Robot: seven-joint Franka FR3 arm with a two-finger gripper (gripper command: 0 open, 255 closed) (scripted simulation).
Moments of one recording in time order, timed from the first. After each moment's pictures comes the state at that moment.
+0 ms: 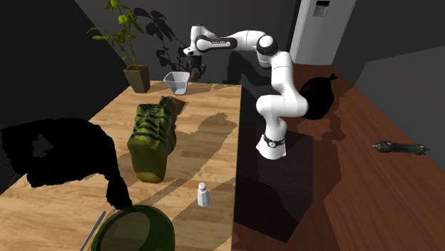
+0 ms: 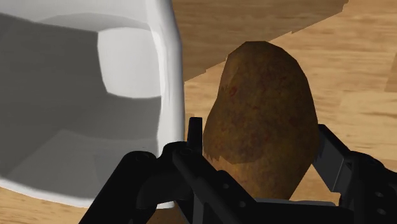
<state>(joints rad) 0.27 -0.89 -1.80 -1.43 -0.81 1.80 -1.78</state>
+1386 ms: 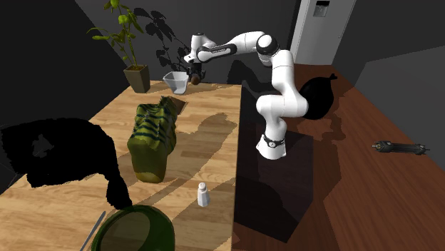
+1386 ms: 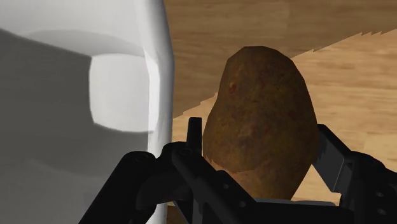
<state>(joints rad) 0.26 -0.83 -1.91 -1.57 -0.86 2.02 -1.75</state>
